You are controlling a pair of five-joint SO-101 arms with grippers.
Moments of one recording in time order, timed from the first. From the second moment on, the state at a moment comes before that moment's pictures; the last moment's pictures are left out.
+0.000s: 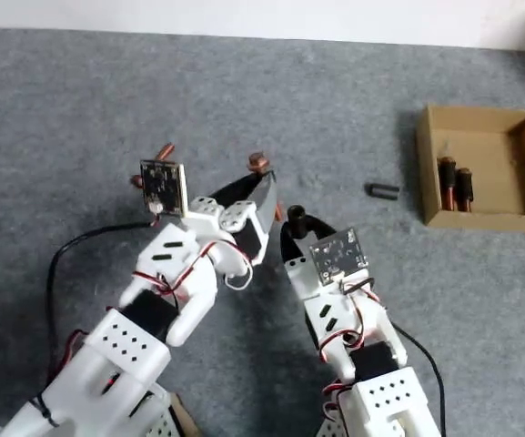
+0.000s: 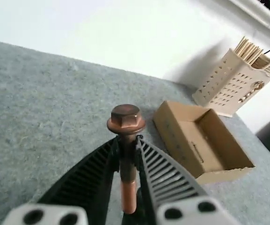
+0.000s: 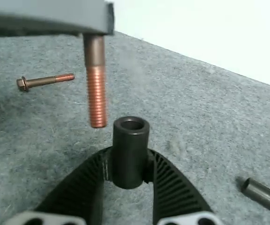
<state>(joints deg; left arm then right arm) 26.7 -55.3 69.0 2.9 33.7 -22.7 -81.1 96.5 8.4 12.3</state>
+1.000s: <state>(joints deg) 28.8 -58.9 69.6 1.3 30.1 -26.2 -81.1 96.5 9.6 12.7</state>
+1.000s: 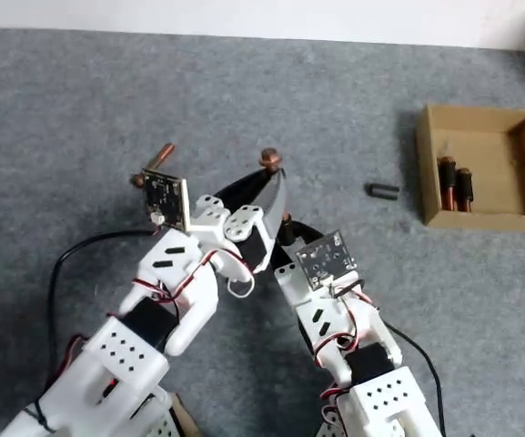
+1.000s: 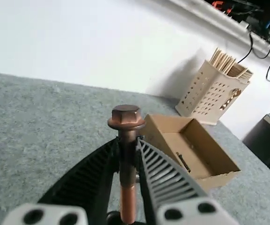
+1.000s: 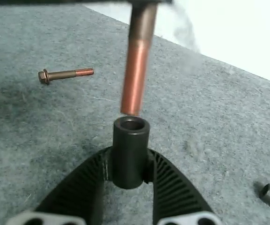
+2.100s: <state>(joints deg) 28.7 -59.7 77.7 -8.5 26.8 -26.2 -81.1 96.5 9.6 12.7</state>
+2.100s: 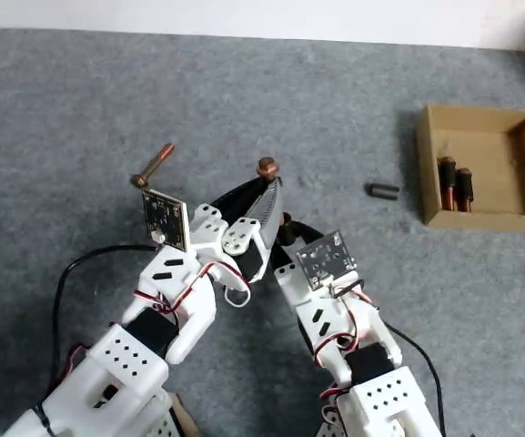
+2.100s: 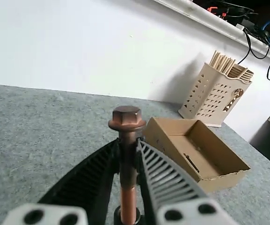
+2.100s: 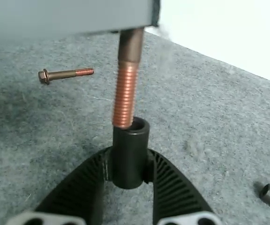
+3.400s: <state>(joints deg) 27.2 -59.7 77.7 -11.1 26.5 -28.9 -81.1 96.5 5.7 12.7</state>
